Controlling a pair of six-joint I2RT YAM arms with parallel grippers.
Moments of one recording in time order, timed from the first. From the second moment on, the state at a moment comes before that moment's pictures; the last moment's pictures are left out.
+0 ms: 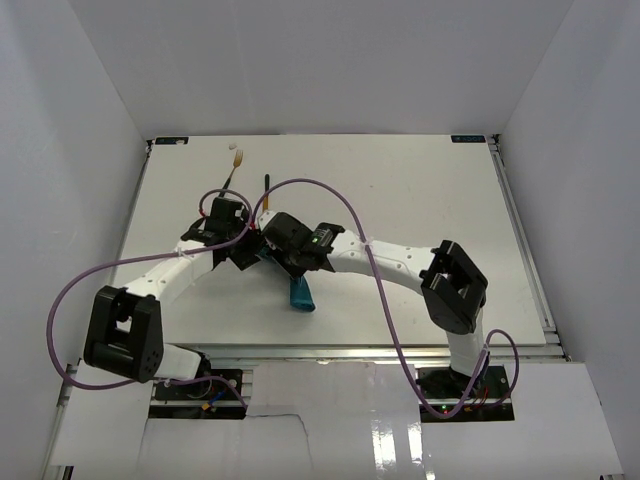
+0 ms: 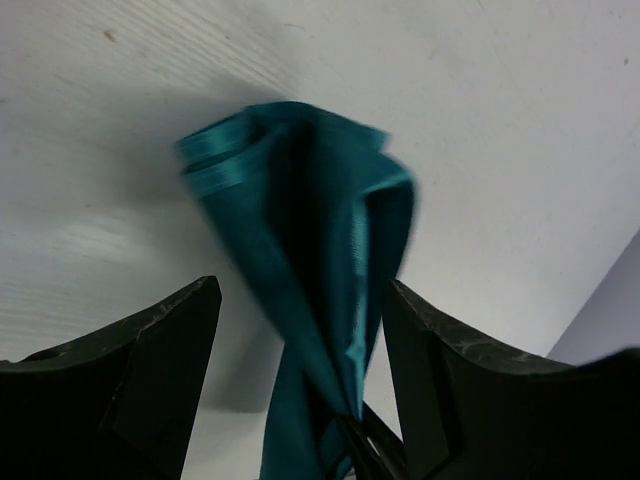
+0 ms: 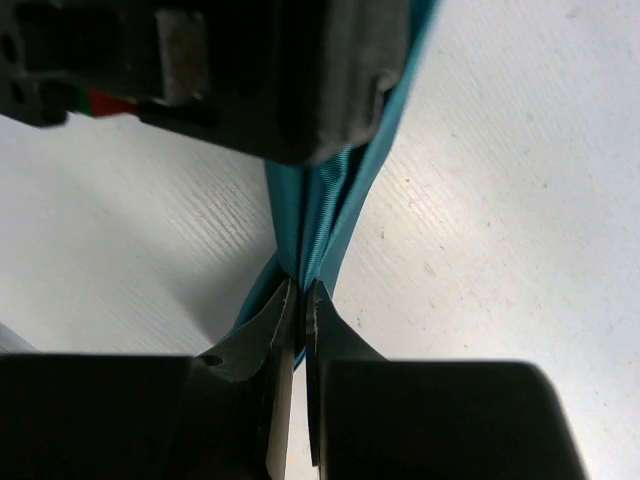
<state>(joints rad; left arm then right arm) -0.29 1.38 0.84 -0.37 0.05 -1.00 1.09 1.94 1.58 -0.60 0.19 0.10</state>
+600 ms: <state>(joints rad) -0.40 1.32 0.71 -0.33 0.06 -1.07 1.07 1.94 1.51 -0.55 0.06 0.11</state>
